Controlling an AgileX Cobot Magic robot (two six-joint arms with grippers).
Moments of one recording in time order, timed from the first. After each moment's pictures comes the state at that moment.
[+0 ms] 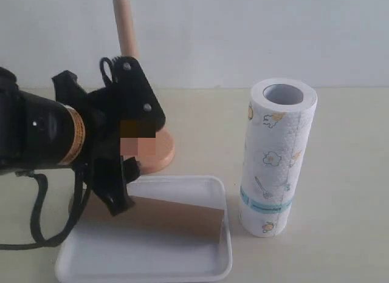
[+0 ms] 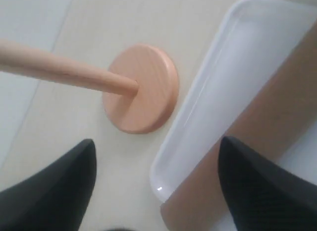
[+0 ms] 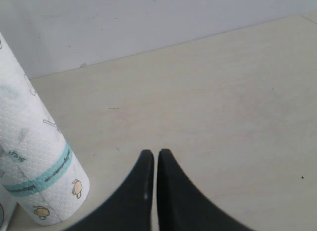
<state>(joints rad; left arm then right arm) -0.90 1.43 -0.86 0.89 0.62 -0.36 0.07 0.00 0.00 -0.01 0.33 0.27</state>
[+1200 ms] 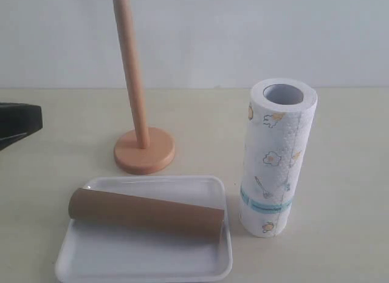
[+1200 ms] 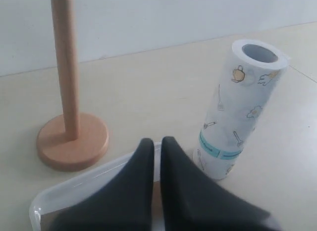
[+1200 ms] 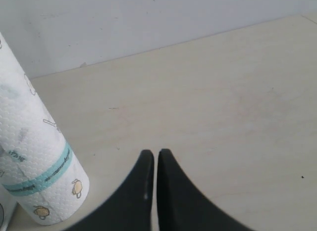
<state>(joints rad) -0.90 0.70 -0.57 0.75 0.41 -0.97 0.07 0.00 0.00 -0.01 0.33 0.27</state>
